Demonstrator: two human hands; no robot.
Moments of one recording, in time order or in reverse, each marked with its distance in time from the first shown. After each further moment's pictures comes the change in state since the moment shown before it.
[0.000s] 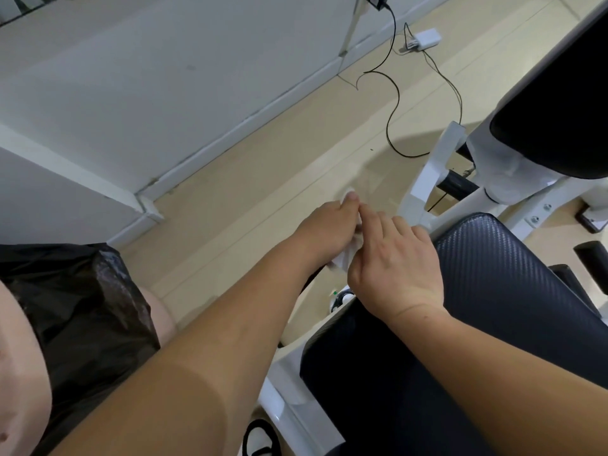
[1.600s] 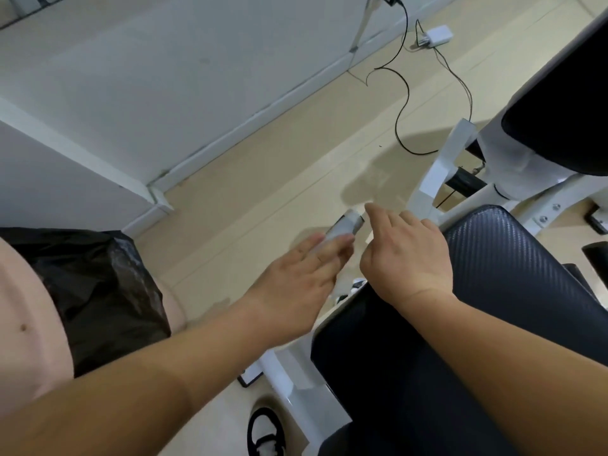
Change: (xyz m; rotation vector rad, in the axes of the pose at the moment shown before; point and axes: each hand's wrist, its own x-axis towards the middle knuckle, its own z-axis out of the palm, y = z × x) left_hand -0.056 -0.112 -0.016 1.505 0.110 0.875; right_hand 0.001 0.002 -0.010 -0.013 -0.208 -0.012
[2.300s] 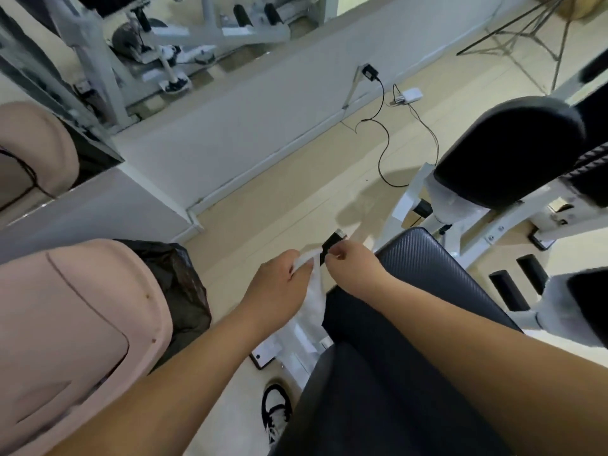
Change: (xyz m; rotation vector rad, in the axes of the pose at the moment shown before) left_hand -0.106 0.007 -0.224 -1.351 0.119 -0.895; right_hand -0.086 -0.062 -0.152 0.791 -0.348 0.212
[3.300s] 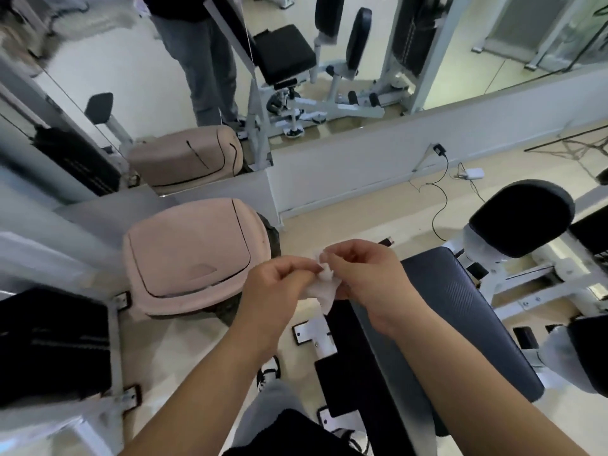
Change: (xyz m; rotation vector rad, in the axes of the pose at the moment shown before) left_hand -0.382 0.065 -0.067 -0.690 0.499 0.014; right_hand -0.379 -0.101 0.001 0.656 -0.234 -0.338
